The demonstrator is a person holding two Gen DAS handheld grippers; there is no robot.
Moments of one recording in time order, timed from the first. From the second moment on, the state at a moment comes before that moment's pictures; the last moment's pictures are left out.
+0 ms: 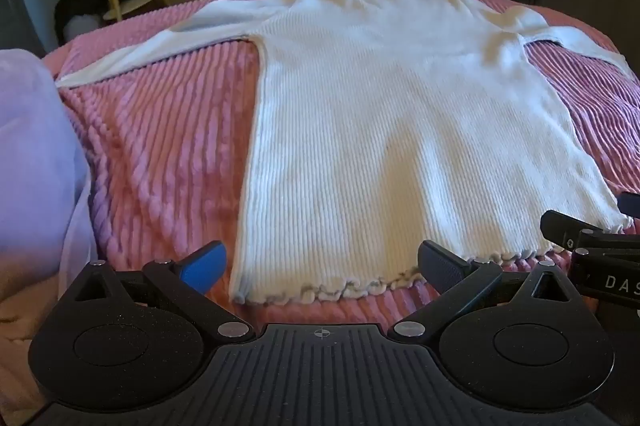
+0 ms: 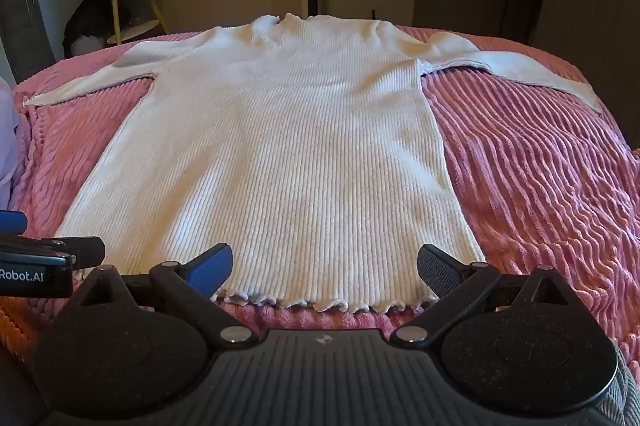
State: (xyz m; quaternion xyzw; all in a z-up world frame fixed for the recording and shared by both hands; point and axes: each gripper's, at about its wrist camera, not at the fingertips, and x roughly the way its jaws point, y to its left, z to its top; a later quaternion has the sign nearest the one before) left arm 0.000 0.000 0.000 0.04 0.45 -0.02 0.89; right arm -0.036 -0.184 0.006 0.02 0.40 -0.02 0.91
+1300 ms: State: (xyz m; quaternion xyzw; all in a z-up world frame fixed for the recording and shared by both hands) left arm -0.002 0.002 -0.009 0.03 0.46 -0.02 0.89; right arm -0.039 -0.183 0.010 0.02 0.39 -0.02 0.92
